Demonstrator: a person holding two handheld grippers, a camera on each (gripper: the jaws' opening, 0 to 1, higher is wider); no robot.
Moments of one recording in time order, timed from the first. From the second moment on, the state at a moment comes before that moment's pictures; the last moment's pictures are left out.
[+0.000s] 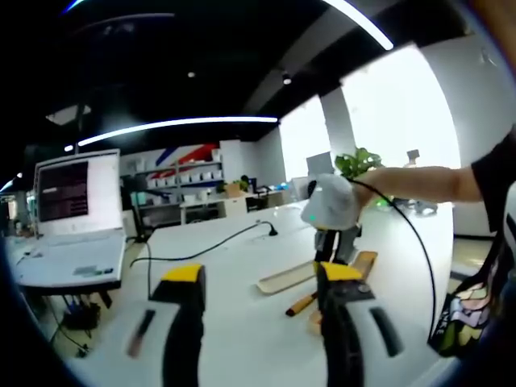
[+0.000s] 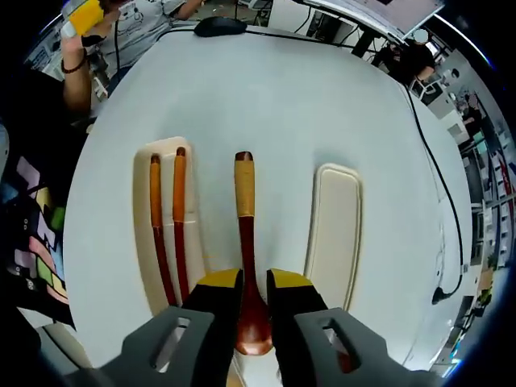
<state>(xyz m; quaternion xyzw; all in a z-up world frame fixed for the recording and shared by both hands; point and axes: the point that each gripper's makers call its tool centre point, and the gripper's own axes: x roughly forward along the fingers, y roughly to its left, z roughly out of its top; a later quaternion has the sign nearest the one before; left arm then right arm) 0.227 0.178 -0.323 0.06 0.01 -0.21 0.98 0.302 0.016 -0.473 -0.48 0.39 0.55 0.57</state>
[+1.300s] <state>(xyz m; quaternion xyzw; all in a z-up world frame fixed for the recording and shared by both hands) 0.233 0.178 -0.335 0.06 0.02 -0.21 0.98 0.290 0.010 -0.437 -0.51 0.33 0.54 0.58</state>
